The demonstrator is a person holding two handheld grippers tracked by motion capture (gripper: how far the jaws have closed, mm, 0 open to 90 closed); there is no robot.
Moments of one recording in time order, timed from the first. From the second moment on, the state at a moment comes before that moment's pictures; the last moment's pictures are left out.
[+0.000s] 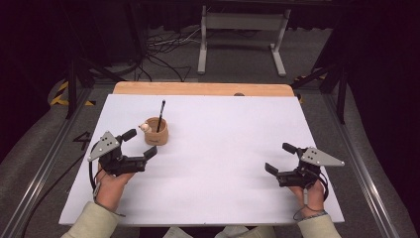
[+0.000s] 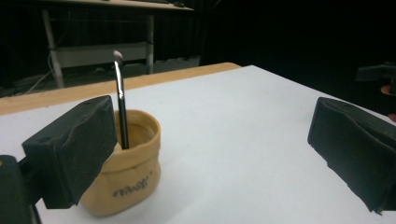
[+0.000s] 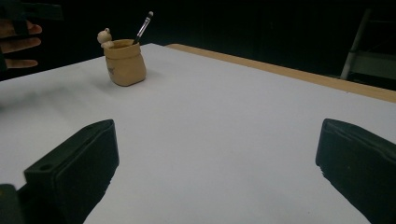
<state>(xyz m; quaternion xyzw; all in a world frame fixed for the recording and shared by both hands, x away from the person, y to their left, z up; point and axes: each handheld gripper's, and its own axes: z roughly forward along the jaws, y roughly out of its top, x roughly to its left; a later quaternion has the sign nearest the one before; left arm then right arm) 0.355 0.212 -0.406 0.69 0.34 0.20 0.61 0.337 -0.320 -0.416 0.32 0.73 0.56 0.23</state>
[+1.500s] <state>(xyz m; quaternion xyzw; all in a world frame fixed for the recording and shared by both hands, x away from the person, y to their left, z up) 0.330 0.226 -0.456 0.70 0.31 0.19 0.61 0.321 -0.318 -0.445 0.28 0.72 0.58 0.25</state>
